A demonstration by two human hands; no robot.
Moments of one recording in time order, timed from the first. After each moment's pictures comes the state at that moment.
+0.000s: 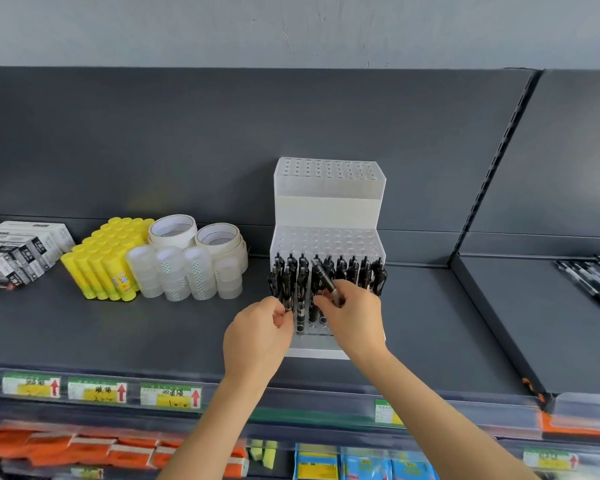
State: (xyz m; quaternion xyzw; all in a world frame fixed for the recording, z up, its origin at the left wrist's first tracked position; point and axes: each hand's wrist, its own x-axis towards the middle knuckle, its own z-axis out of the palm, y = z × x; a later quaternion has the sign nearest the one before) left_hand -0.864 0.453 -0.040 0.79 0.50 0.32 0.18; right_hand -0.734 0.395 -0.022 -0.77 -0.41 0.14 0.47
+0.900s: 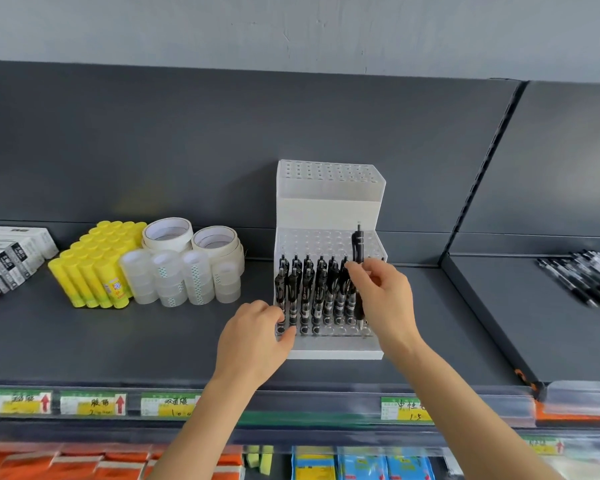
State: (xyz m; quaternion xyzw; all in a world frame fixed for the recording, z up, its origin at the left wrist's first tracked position) left_hand -0.887 0.475 -0.047 0.88 0.38 0.24 0.10; right_hand -0.726 0.382 0.011 -0.70 -0.36 0.14 0.60
